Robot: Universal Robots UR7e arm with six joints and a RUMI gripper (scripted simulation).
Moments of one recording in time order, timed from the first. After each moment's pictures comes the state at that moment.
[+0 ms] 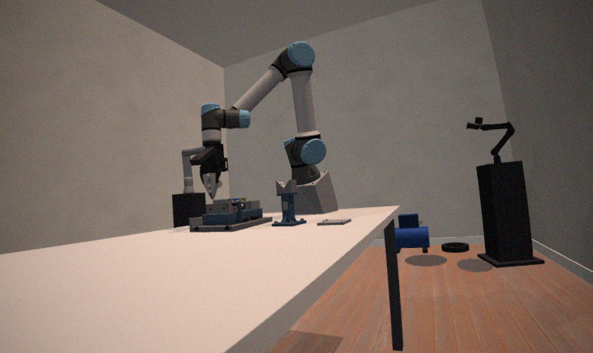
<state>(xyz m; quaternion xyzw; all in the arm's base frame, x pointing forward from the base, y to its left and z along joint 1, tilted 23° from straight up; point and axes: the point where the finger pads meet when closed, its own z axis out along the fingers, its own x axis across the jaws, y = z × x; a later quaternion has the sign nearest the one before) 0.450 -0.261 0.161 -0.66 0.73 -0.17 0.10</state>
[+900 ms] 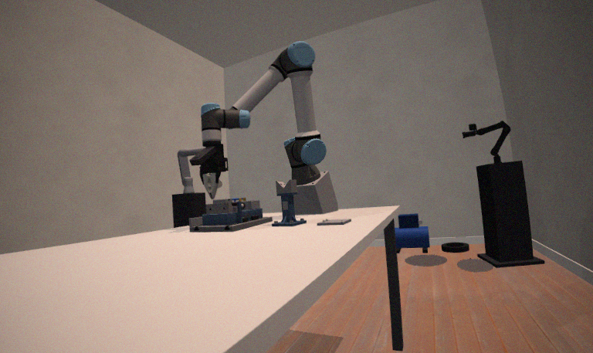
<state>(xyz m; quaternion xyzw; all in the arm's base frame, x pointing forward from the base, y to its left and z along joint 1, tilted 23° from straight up) 0.450 -0.261 0.161 -0.66 0.73 -0.17 0.10</state>
